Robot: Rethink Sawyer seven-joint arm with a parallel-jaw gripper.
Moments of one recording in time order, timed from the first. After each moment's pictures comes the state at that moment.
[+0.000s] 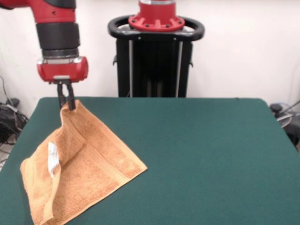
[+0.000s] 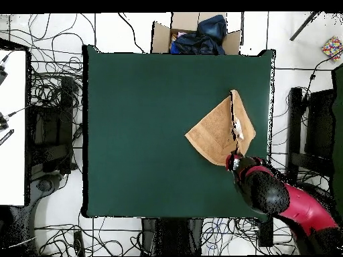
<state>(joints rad) -1.08 -0.77 0.47 2.04 -0.37 0.20 1.39</state>
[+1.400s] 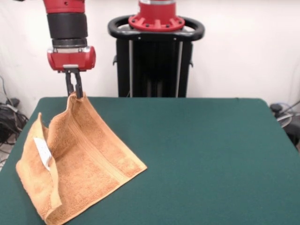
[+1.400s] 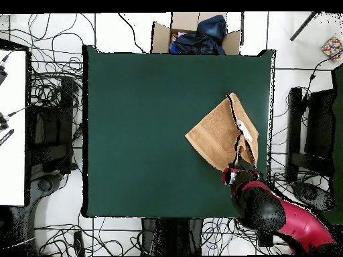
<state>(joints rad) -1.13 -0.81 0.47 2.15 -0.41 0.15 1.39</state>
